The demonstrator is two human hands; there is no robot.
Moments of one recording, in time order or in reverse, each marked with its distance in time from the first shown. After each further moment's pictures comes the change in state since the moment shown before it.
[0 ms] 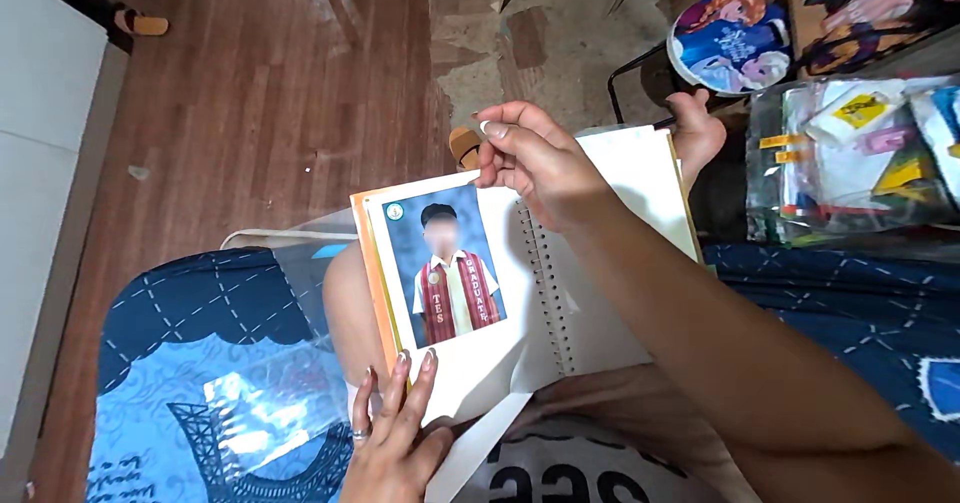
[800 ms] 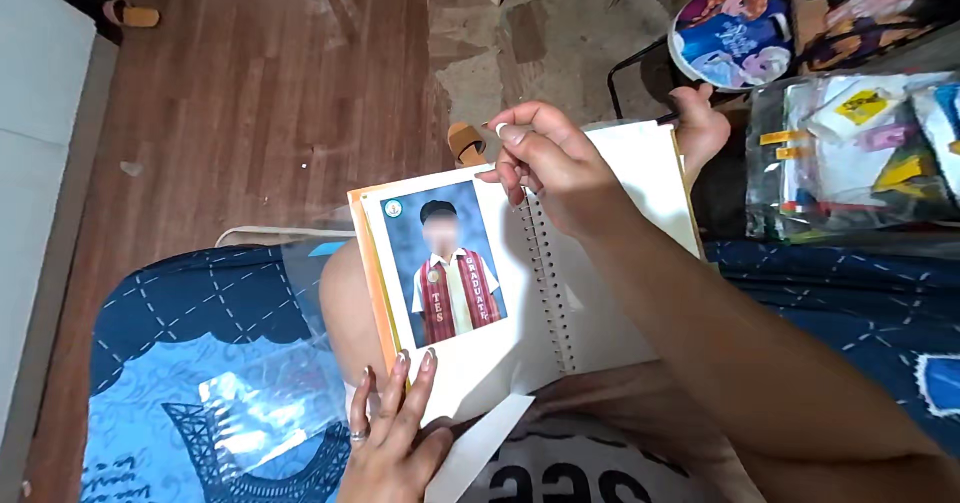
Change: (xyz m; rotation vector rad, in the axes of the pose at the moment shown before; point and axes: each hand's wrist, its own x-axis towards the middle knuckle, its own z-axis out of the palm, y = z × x) left_hand 0.000 0.000 -0.001 0.000 0.004 0.007; right_hand -0.010 0.004 -0.010 -0.224 -0.003 -0.138
